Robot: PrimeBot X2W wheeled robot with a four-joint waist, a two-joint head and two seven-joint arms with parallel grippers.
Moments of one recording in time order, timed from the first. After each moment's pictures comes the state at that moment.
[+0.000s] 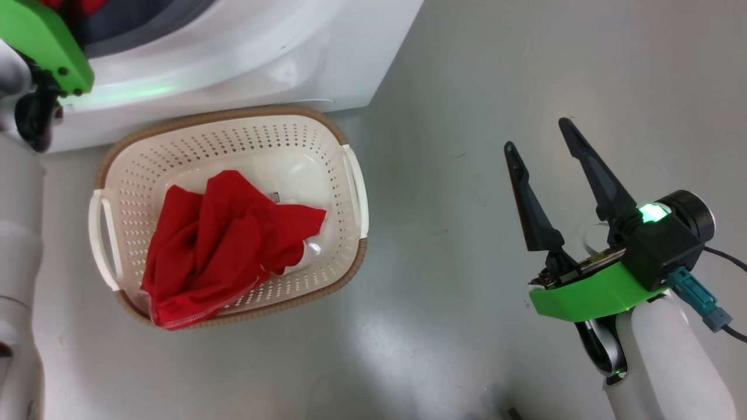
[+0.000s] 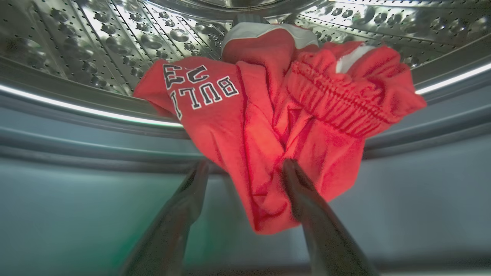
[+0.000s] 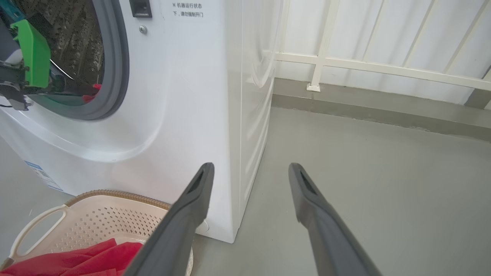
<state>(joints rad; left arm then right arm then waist) -1.36 0.23 -0.14 1.24 -0.40 -0.10 0.11 -0.33 -0.05 0.13 0.06 0.13 0.13 -0.26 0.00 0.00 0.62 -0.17</state>
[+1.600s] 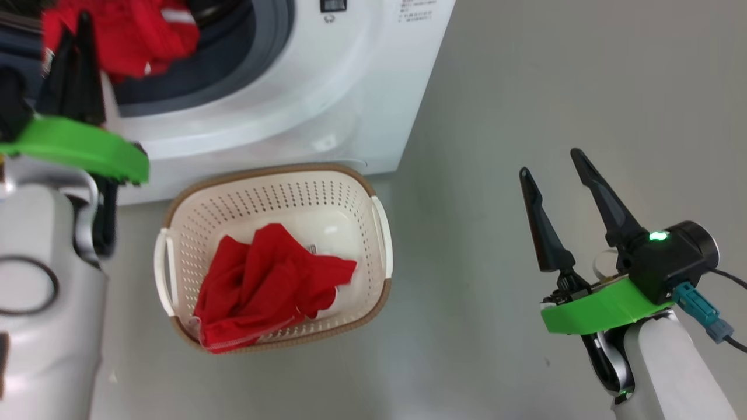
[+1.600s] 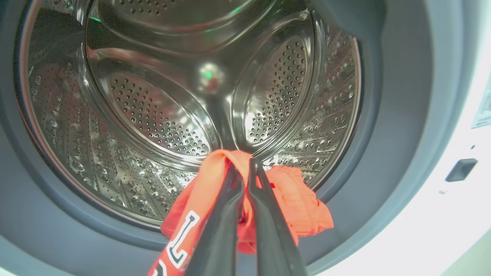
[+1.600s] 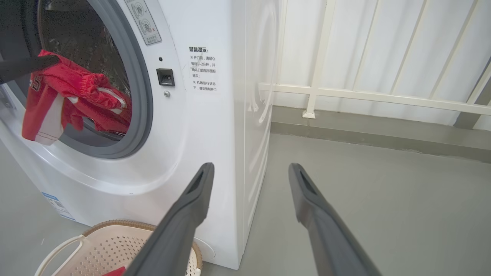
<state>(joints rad) -0.92 0.23 -0.10 0.68 -0.35 -0.07 -0.25 -0.28 -0.05 0.09 0.10 0.16 0.13 -0.26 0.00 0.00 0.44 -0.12</state>
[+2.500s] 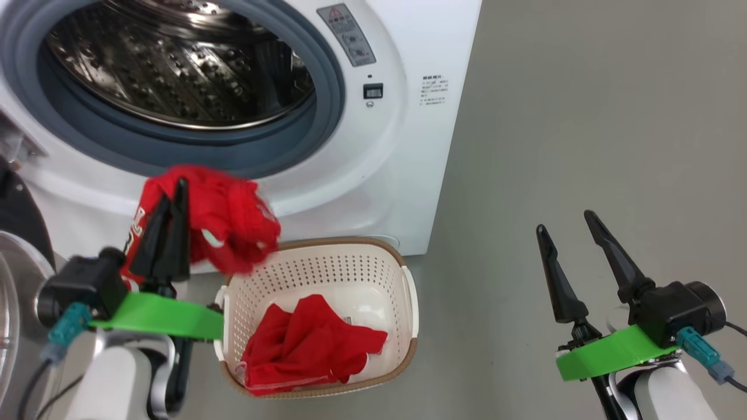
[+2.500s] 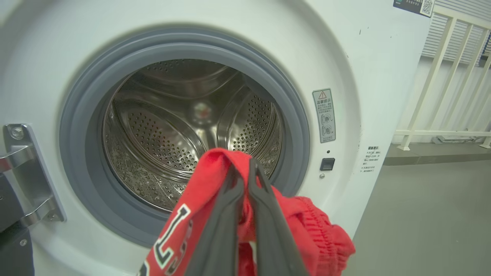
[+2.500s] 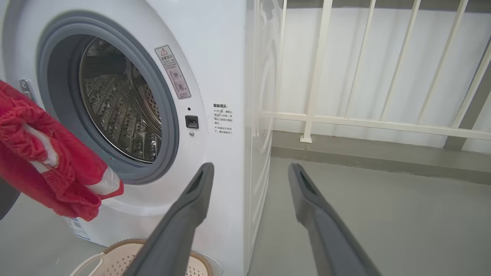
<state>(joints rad) -0.40 0.16 -0.10 0.25 -0.33 -0.03 -0.24 -0.13 -0.05 0.04 0.12 0.16 0.13 -0.26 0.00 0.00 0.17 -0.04</state>
